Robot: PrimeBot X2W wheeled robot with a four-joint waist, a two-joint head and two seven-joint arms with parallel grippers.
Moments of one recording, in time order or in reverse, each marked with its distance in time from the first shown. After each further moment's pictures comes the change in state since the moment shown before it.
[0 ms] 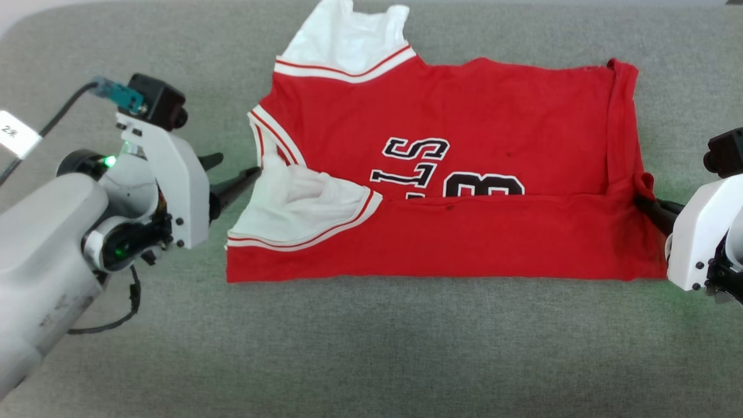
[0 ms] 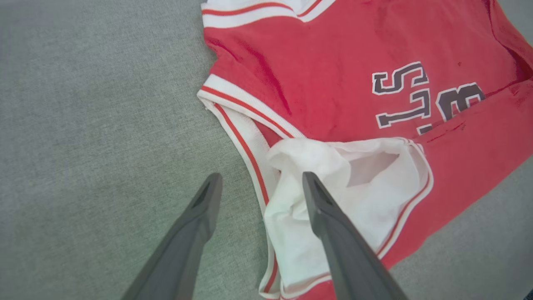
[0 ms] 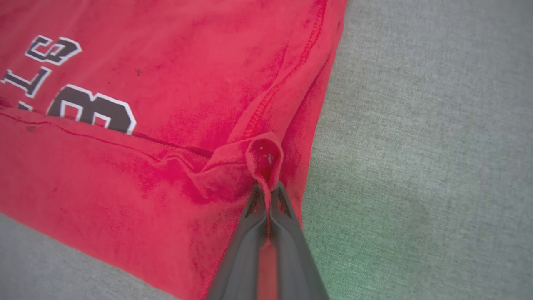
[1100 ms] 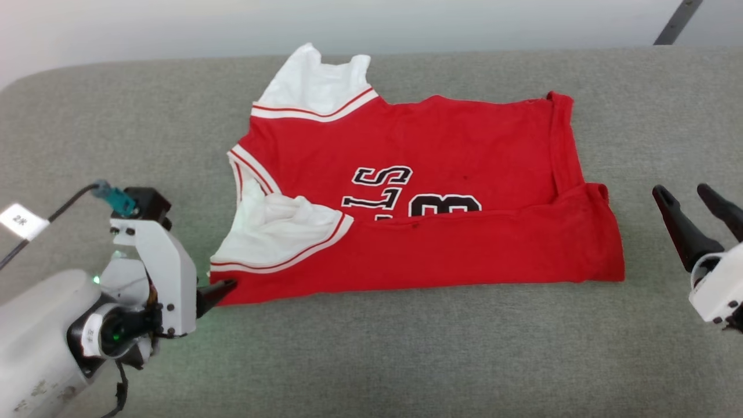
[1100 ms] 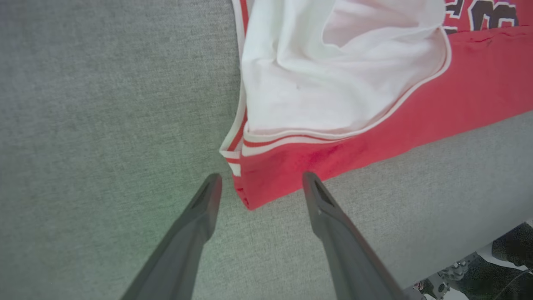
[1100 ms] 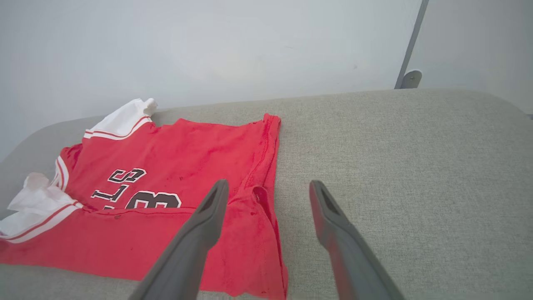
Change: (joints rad) left arm 0.221 0.138 -0.028 -0.202 -0.179 0.255 0.124; right arm 0.233 0.198 -0.292 -0.287 -0.081 0.000 -0.169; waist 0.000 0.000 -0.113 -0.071
